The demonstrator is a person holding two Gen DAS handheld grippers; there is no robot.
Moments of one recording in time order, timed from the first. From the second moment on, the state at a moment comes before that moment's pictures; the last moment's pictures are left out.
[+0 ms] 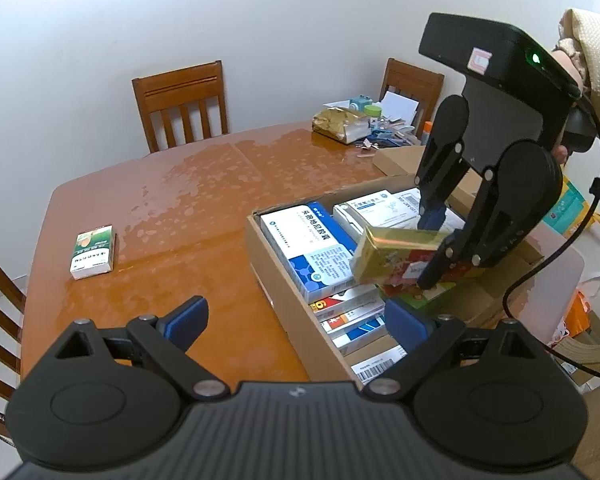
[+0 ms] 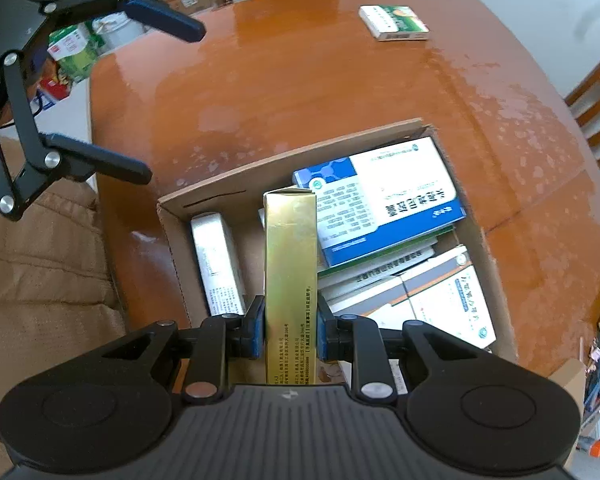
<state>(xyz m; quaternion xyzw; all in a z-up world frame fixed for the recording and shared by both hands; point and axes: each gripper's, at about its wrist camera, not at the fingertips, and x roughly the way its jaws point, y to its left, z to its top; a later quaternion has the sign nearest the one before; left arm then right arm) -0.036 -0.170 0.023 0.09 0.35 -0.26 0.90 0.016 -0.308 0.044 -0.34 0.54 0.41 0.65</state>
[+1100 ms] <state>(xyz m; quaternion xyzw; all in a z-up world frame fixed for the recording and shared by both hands) -0.041 -0.175 0.019 0.09 0.37 -0.20 0.90 0.012 -0.270 -0.006 -0.39 0.54 0.48 0.57</state>
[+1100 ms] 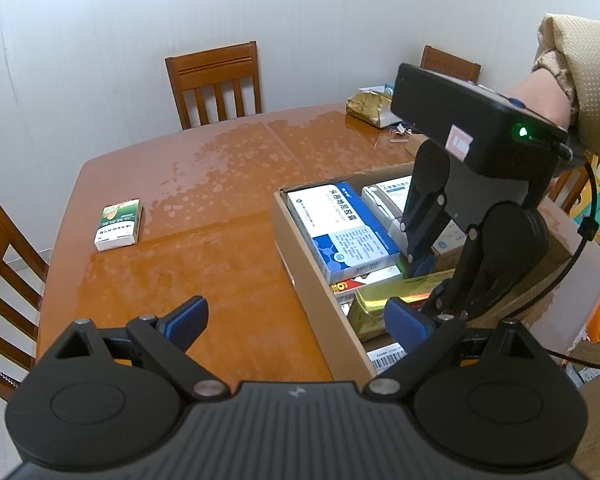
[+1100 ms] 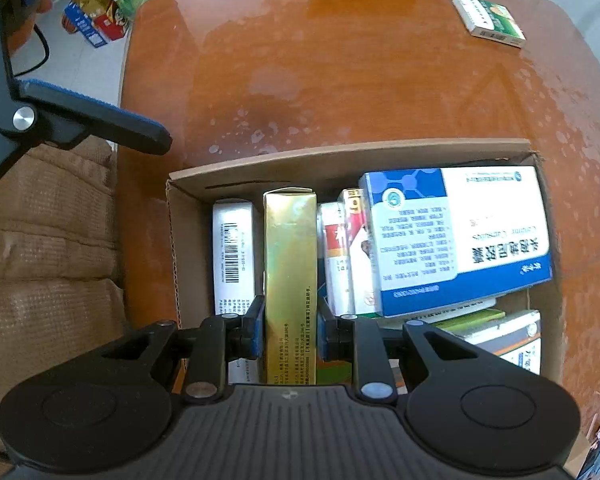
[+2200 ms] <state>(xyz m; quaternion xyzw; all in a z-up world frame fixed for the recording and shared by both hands) -0.040 -0.171 0.017 0.09 0.38 -0.19 0.90 0.011 -0.256 -0.033 -0.41 0.55 0.48 0.55</state>
